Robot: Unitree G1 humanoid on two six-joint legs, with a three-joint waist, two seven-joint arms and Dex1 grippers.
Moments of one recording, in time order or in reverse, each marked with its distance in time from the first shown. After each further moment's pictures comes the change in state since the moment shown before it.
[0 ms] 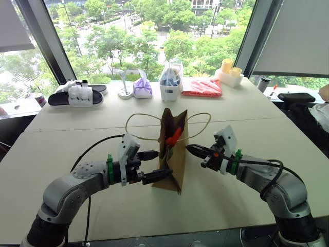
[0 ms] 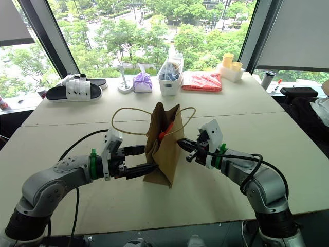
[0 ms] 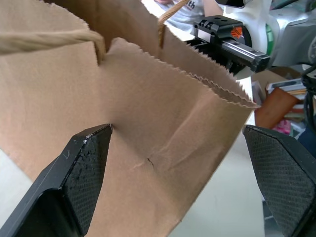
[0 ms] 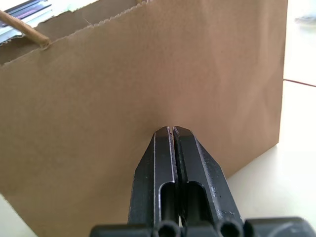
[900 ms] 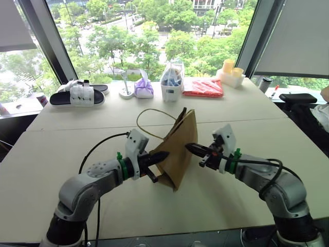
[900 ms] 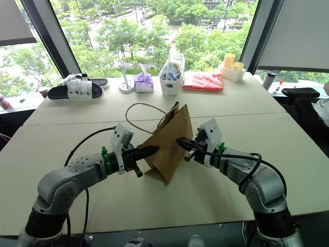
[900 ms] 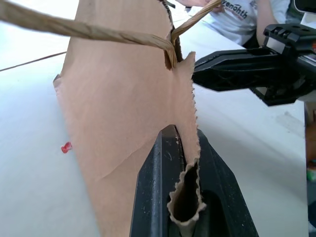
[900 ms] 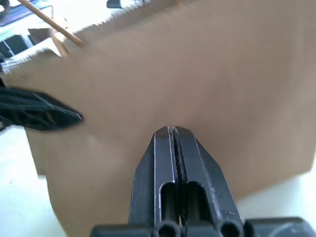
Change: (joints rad) left arm -0.081 -0.095 0.014 0.031 0.032 0.088 0.169; right arm 0.019 -0.025 -0.085 -0.044 0.025 0.038 -0.013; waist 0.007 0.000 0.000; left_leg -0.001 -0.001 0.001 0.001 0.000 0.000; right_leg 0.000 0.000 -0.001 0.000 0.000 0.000
